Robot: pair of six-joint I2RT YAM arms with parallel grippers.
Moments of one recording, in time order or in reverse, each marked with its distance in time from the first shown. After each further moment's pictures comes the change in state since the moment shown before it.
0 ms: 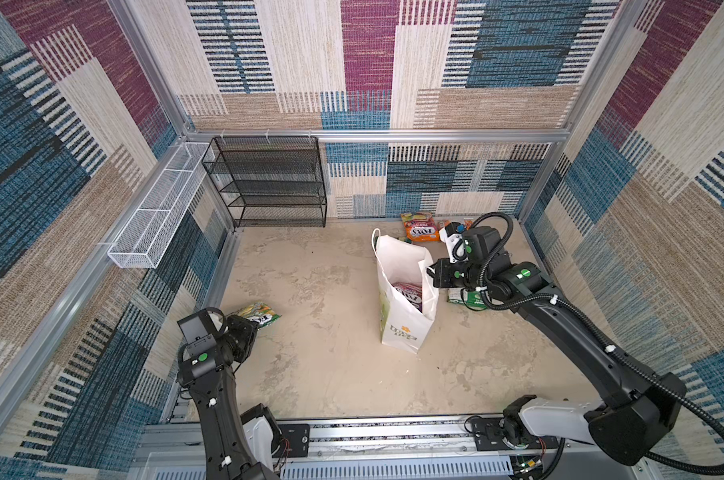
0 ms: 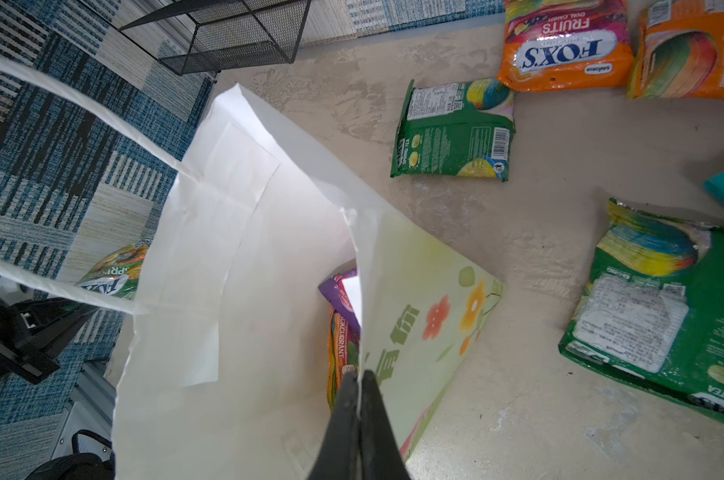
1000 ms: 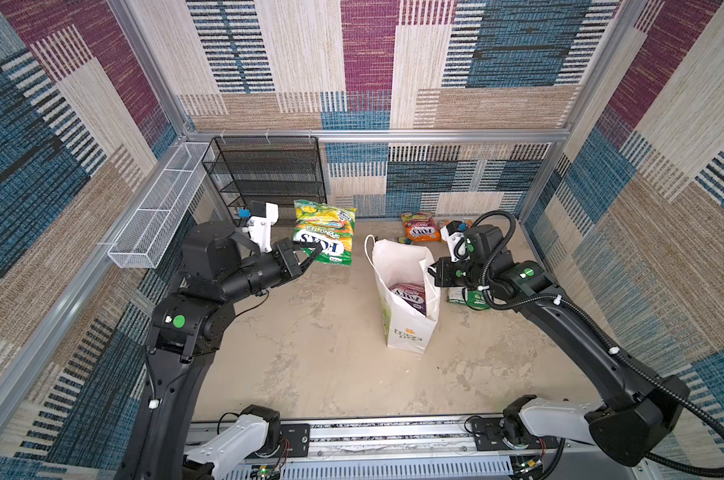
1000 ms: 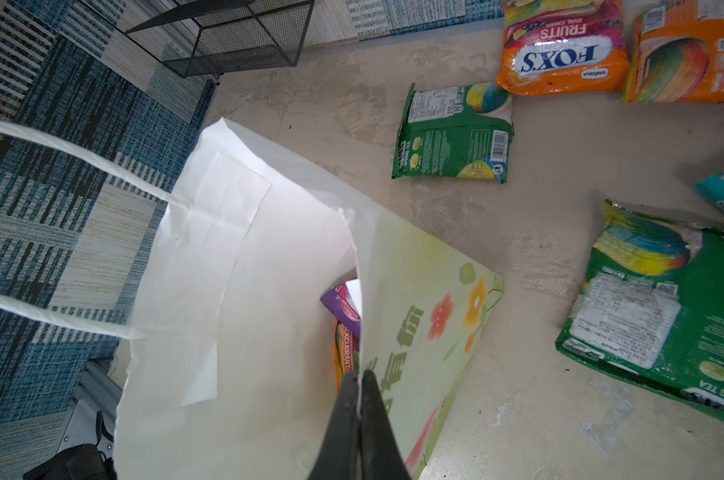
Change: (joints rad) left arm -0.859 0.275 0.950 -0.139 -0.051 0.089; right arm 0.000 -0.014 0.019 -0.026 0.005 -0.001
